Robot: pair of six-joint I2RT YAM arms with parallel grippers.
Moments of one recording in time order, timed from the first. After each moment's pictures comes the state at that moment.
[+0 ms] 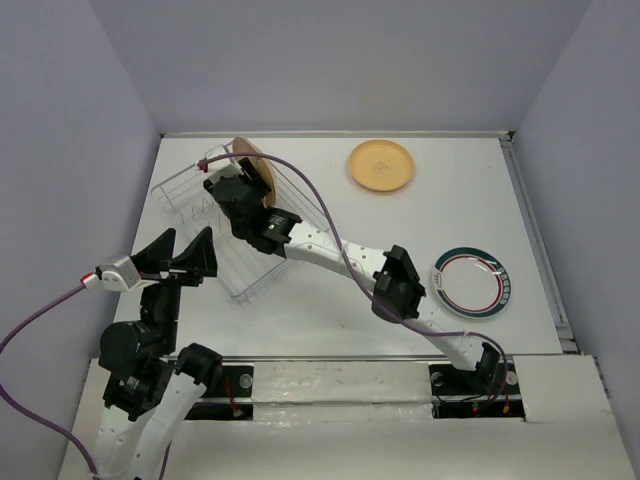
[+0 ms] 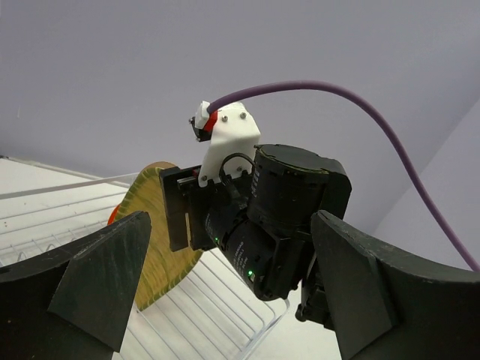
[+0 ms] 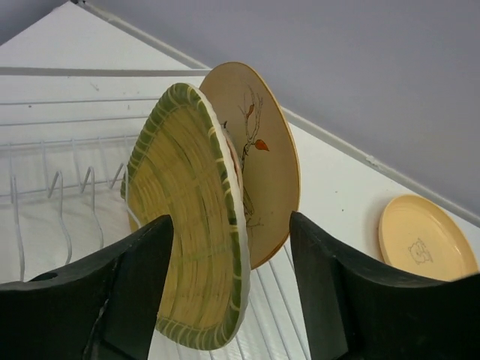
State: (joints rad) left arm -0.43 0.10 0.60 -0.09 -0.33 -0.32; right arm 1.11 2.51 2.50 -0.15 0.87 -0.24
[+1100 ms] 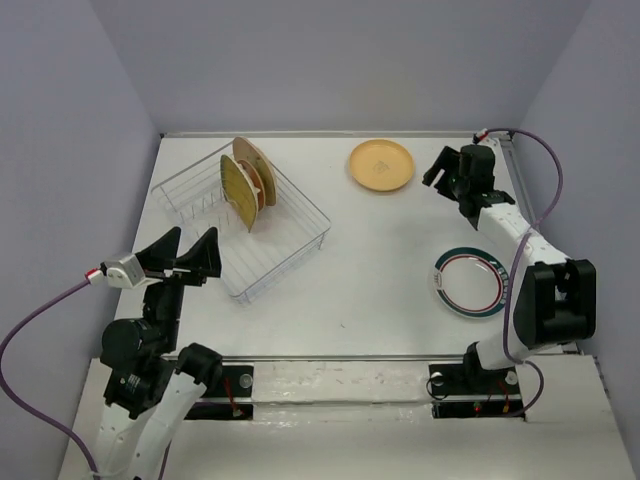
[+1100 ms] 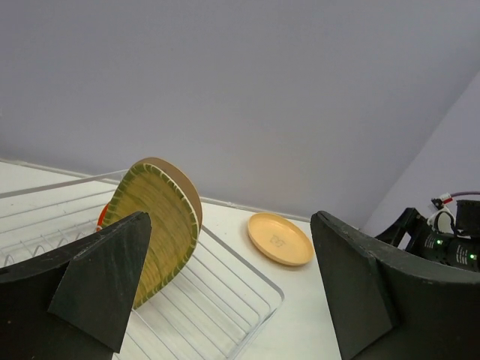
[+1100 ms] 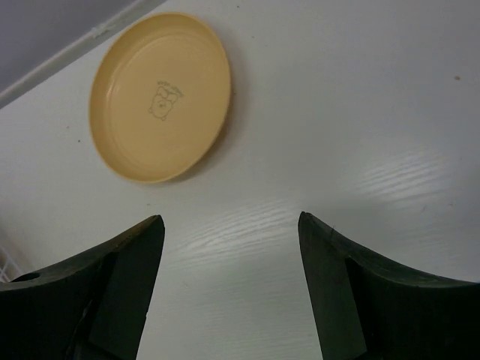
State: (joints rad) left arm -0.43 0.11 0.60 -0.09 -0.29 -0.32; right arm 0.14 1.52 1.14 -0.11 0.10 0.53
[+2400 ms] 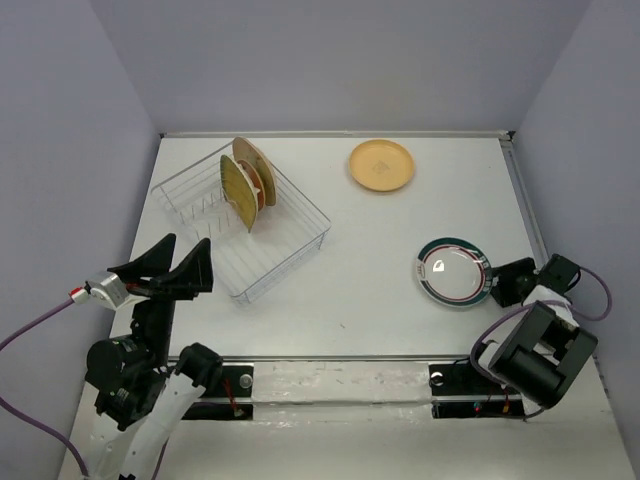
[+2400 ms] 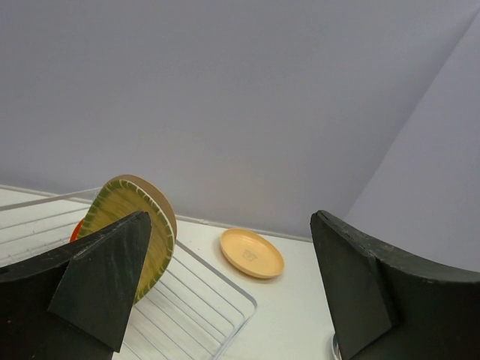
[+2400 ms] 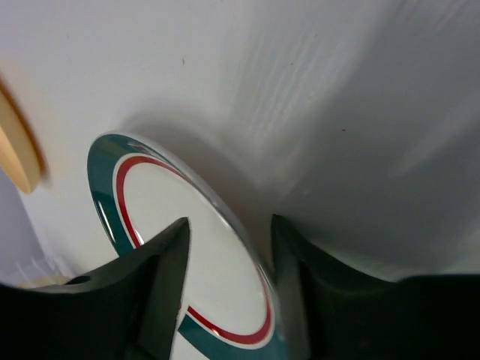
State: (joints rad) left arm -0.53 0.01 0.60 -0.09 -0.32 -0.32; right arm -0.71 1.18 0.43 -0.20 -0.43 0.69
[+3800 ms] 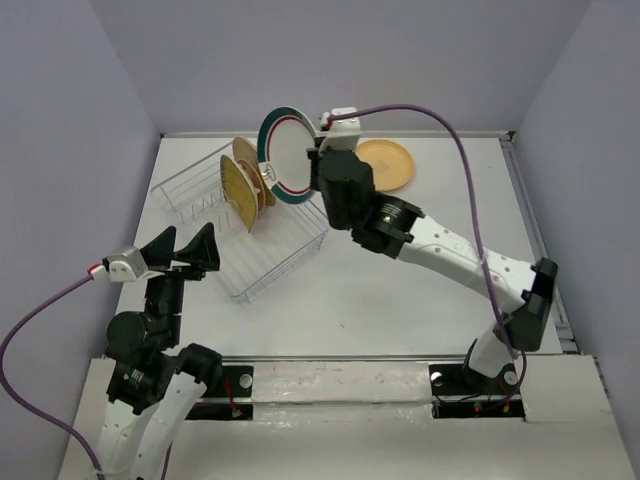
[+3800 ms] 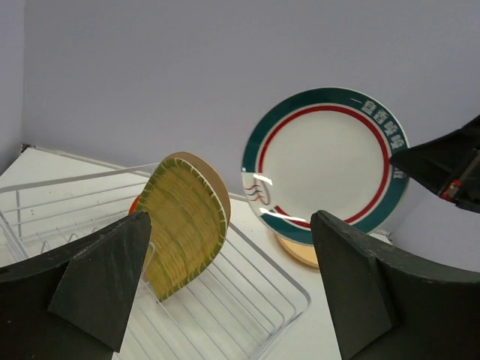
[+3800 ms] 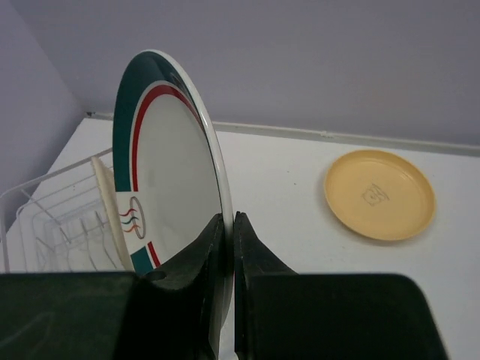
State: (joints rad) left arm -0.40 0.15 0.60 -0.10 -0.33 -0.31; right arm 1.01 1.58 1.67 -0.17 0.87 0.19
